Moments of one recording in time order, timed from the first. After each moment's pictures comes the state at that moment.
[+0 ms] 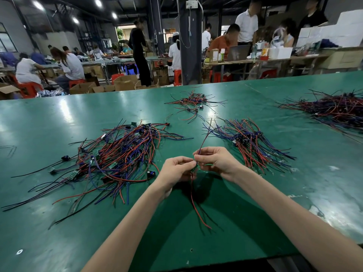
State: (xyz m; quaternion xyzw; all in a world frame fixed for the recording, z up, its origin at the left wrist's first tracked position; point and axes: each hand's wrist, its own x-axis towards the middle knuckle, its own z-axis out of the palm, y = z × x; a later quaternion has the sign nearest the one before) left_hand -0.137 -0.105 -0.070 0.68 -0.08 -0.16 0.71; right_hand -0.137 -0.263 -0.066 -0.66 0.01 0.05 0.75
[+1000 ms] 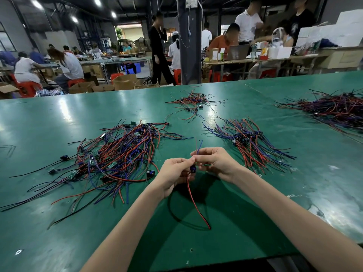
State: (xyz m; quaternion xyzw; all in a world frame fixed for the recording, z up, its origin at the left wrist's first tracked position) left_hand -0.139 -0.106 -0.068 0.65 -0.06 -0.19 0.73; right_hand -0.138 -0.261 -0.069 -0.65 0.00 0.07 0.76
